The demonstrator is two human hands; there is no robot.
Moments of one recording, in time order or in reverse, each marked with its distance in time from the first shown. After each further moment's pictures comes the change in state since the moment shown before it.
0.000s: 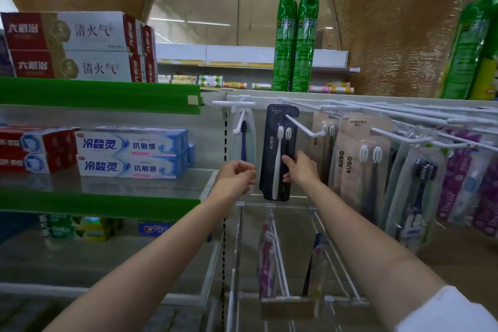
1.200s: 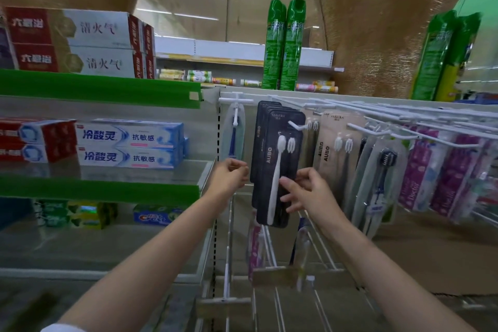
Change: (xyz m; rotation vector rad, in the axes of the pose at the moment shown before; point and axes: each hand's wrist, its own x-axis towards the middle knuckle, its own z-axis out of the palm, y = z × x) left_hand -0.024 -0.006 0.001 -0.074 0.007 -0.016; right_hand -0.144 0.000 -0.051 0.361 -0.141 -0.109
